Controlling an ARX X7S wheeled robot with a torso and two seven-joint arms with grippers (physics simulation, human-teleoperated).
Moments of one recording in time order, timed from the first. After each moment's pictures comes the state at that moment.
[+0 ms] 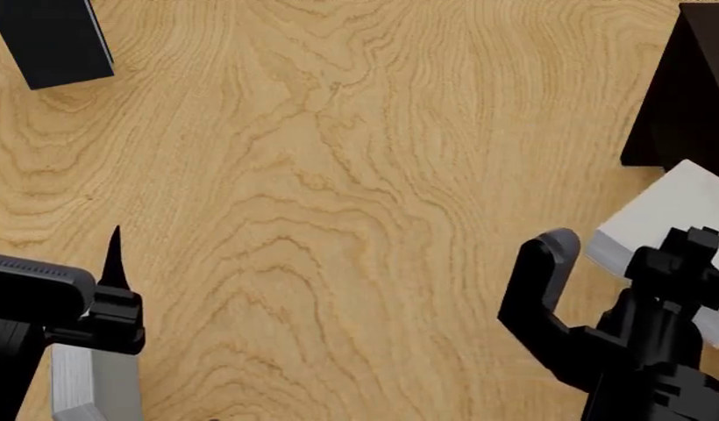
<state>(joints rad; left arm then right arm) -0.39 -0.32 0.19 0.49 -0.14 -0.72 -0.19 1.49 0.72 -1.90 -0.03 0.97 1.03 1.12</state>
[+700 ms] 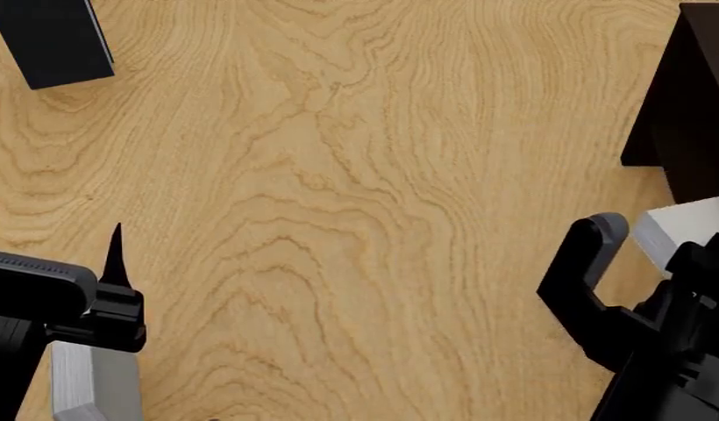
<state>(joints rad) -0.40 -0.33 0.21 0.48 -0.14 -0.72 -0.20 1.41 0.70 -1.82 0.19 0.94 0.94 1.04</state>
